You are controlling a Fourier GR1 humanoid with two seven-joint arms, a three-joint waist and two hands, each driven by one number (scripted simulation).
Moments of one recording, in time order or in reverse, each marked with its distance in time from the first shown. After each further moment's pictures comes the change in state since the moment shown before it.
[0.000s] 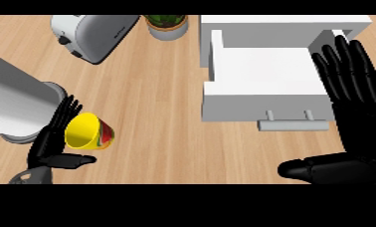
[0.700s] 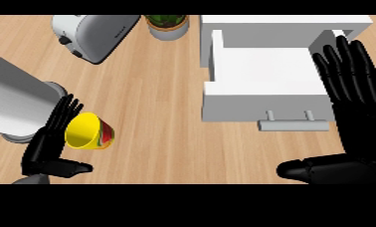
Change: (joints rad) left arm 0.145 -0.069 0.005 -0.369 0.061 -0.070 0.182; right arm 0.004 0.003 0.009 -0.010 0.012 -0.016 0.003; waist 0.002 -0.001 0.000
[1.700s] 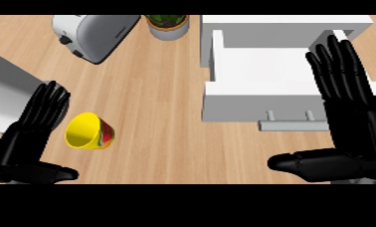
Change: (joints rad) left arm 0.124 -0.051 -0.012 -0.553 0.198 0.027 0.395; right arm -0.006 0.014 0.024 0.037 0.034 -0.026 -0.035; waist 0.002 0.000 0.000
